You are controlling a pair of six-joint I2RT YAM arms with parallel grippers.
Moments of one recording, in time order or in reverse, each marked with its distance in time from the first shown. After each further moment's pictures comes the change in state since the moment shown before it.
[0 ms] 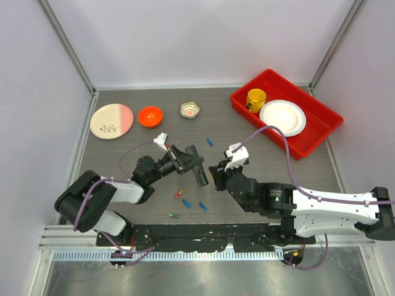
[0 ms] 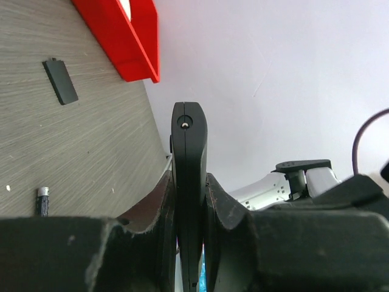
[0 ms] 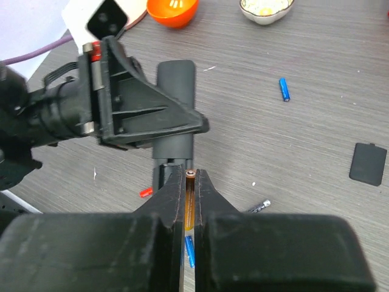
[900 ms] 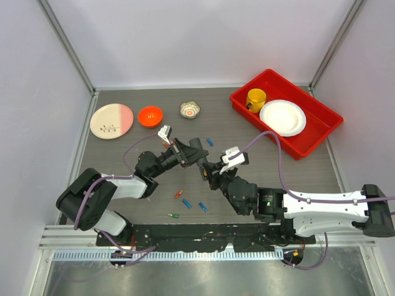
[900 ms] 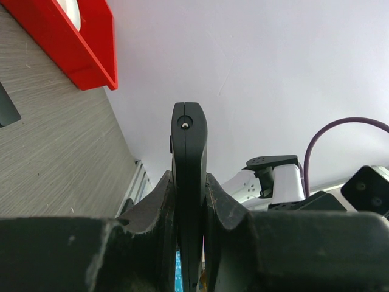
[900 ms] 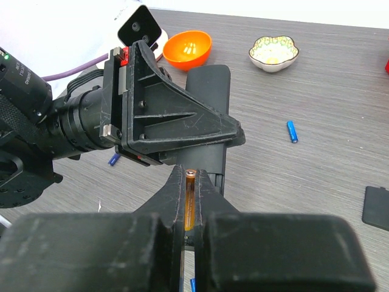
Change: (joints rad) left arm -0.019 0.056 0.115 0.044 0.025 -0.078; right arm 0.064 0.028 -0.130 0.410 0.090 -0.223
